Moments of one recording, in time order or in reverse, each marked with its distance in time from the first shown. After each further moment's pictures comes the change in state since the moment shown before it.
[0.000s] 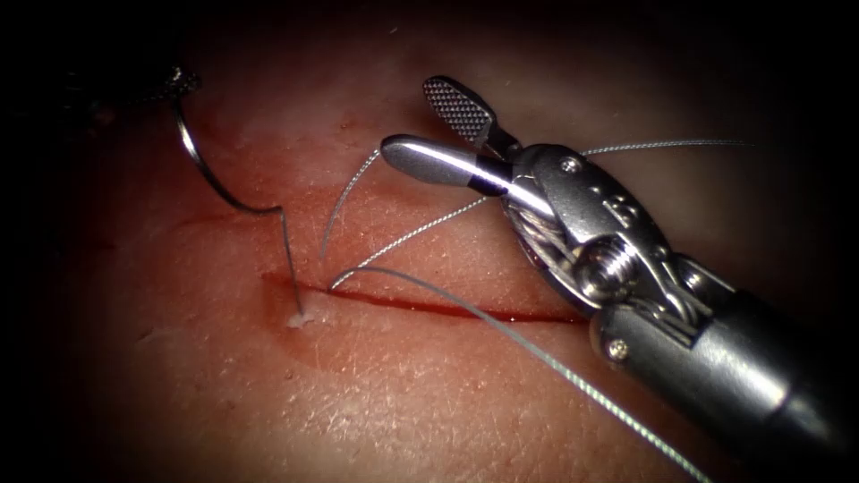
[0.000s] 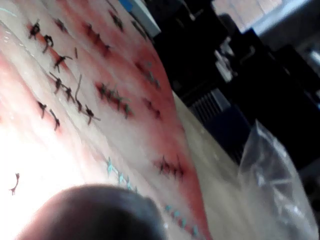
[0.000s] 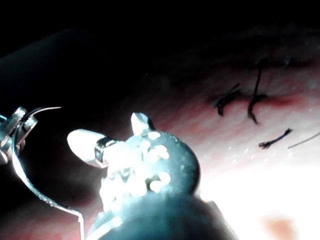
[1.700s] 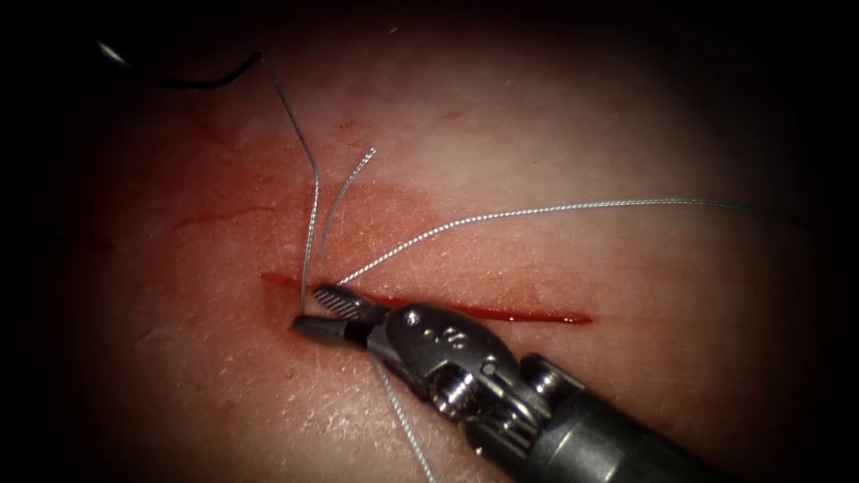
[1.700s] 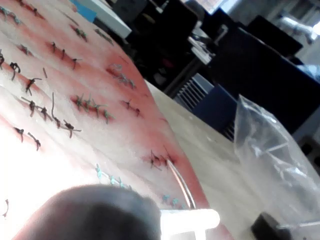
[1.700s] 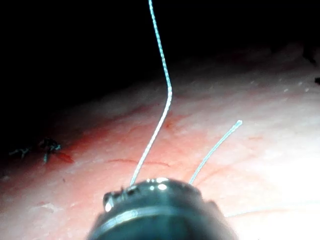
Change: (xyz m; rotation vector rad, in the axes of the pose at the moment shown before) right arm -0.018 -0.005 0.003 -0.033 -0.522 0.003; left arm -0.002 -0.004 0.000 0.282 -0.050 0.627
